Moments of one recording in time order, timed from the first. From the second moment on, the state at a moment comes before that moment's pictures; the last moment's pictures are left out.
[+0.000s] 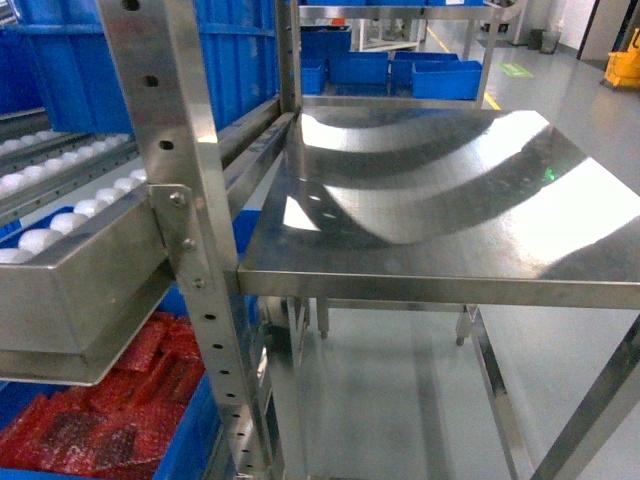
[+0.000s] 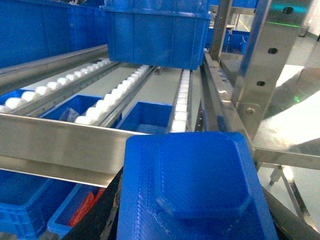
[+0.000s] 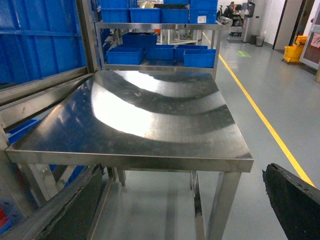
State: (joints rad) left arm 0.04 0.09 0.09 -0.10 -0.05 -0.05; right arm 0.00 0.00 0.01 -0.01 0.00 0.00
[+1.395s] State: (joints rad) left arm 0.04 0.09 0.09 -0.10 -0.05 -0.05; right arm 0.00 0.00 0.01 -0.01 0.00 0.00
